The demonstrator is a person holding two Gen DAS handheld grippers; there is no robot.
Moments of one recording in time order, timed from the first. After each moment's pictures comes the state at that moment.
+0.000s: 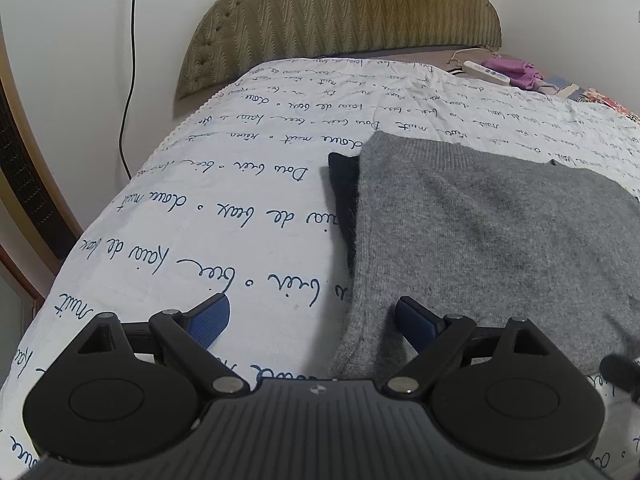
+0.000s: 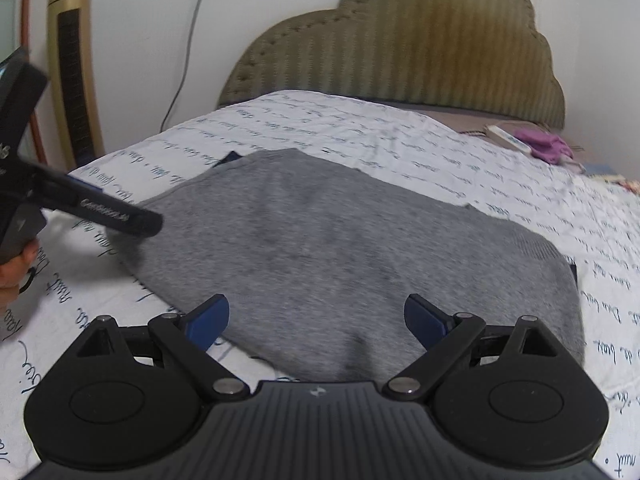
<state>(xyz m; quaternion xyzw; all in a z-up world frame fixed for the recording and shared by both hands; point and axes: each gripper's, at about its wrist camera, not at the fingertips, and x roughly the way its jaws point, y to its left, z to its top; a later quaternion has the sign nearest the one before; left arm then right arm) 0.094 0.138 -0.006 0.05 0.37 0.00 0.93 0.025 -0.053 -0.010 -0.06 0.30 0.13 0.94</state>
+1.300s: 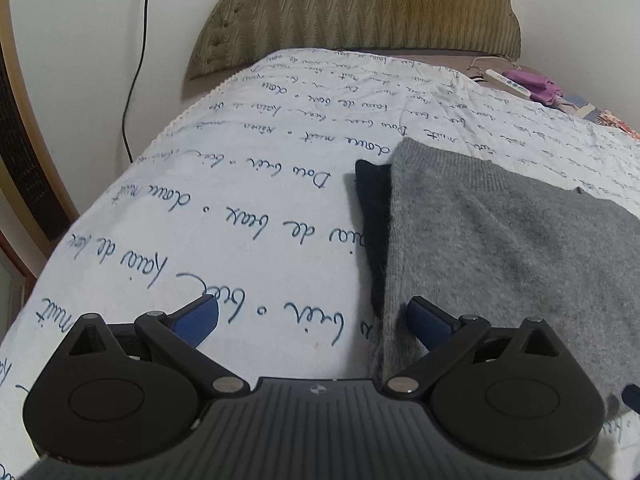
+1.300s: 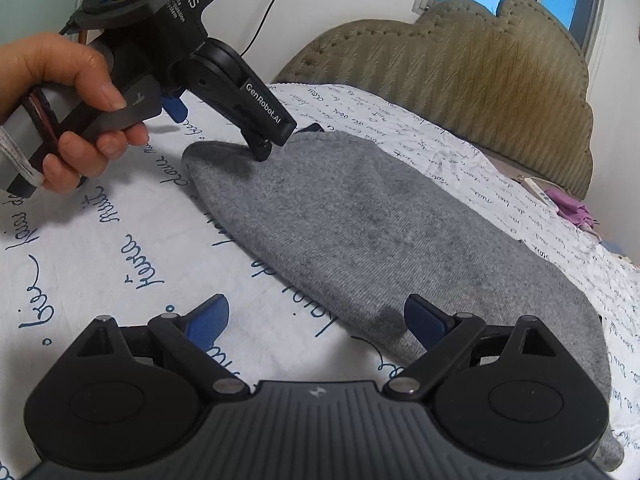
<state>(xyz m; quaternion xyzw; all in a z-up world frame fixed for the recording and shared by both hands) 0.127 0.159 -0.012 0.00 0.39 0.01 0.92 -0.004 0.020 -0.047 -0.18 0.27 0.16 0.93</state>
